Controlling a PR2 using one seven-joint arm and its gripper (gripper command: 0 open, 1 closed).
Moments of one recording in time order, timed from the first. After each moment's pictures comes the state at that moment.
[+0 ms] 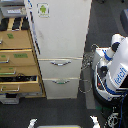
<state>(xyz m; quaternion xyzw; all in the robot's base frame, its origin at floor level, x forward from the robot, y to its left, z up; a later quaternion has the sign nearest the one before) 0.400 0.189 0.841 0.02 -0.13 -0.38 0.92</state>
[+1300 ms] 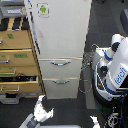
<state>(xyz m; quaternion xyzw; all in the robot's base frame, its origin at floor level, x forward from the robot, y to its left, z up) 0.514 0.137 0.906 -0.06 -0.14 -0.39 0.91</state>
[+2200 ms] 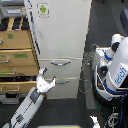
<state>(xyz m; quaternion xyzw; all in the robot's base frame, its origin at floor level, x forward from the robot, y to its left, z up) 0.682 0.132 1.000 -0.04 -0.18 -0.32 0.93</state>
